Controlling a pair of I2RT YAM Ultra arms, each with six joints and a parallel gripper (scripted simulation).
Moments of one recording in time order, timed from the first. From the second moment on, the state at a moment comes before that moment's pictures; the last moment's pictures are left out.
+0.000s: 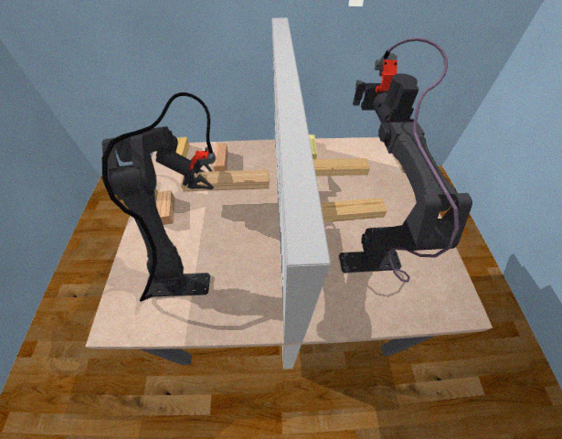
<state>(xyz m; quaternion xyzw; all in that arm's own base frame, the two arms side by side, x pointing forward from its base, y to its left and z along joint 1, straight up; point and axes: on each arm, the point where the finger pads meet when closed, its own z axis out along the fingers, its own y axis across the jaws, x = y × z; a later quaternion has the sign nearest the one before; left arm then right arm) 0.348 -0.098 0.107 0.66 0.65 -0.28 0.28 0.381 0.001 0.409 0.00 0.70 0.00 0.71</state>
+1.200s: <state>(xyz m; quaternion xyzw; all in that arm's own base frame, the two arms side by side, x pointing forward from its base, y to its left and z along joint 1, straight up) 0.347 -0.097 0.108 0.65 0.65 -0.28 0.28 0.381 0.001 0.409 0.00 0.70 0.00 0.71</state>
